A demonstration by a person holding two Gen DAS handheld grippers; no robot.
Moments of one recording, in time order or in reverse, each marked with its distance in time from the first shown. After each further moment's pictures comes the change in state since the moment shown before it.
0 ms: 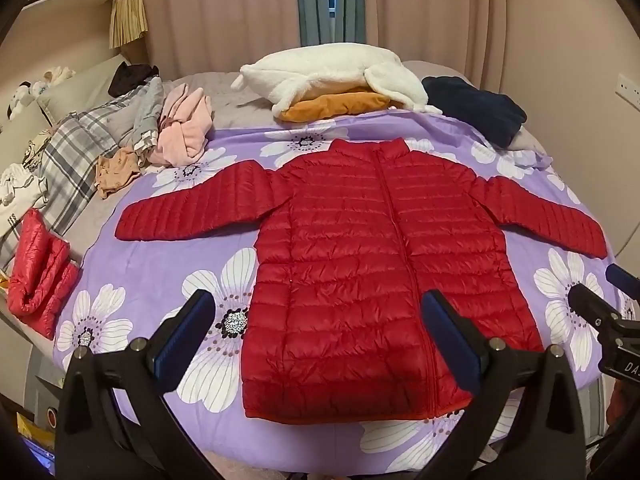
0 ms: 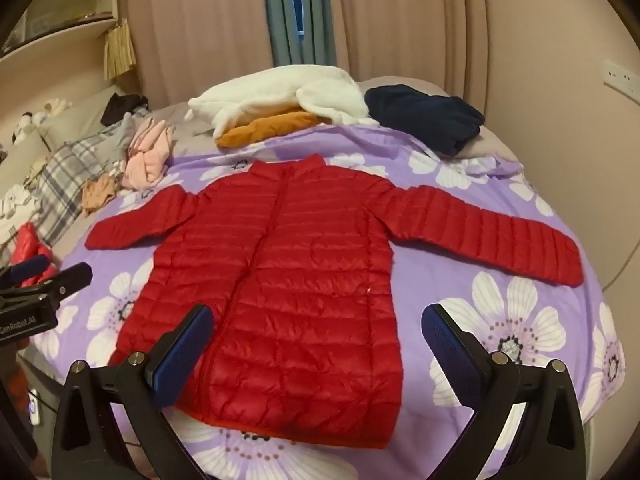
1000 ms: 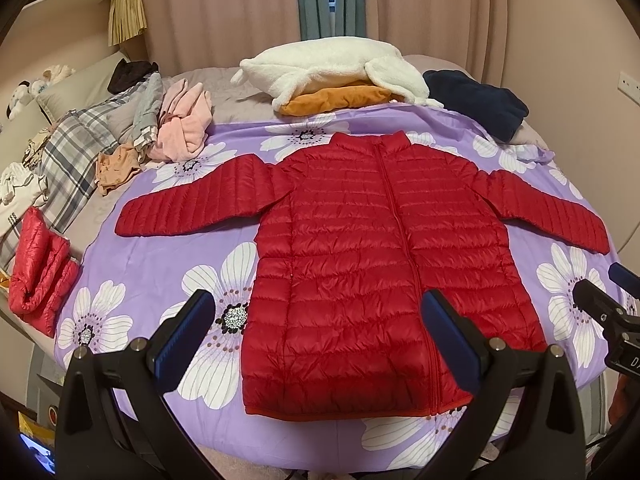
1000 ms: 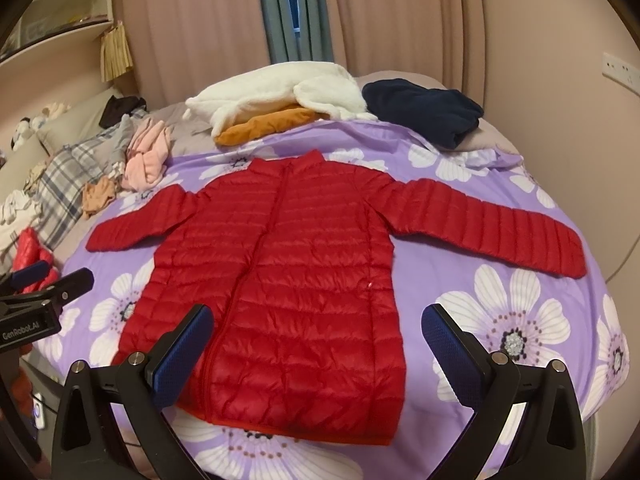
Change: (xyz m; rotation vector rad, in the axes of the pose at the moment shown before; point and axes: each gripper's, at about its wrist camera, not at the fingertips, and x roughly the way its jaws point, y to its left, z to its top) left arm 0.001 0.006 -0.004 0.000 0.018 0.003; right arm 0.002 -0.004 -0.003 0.017 0.009 0.006
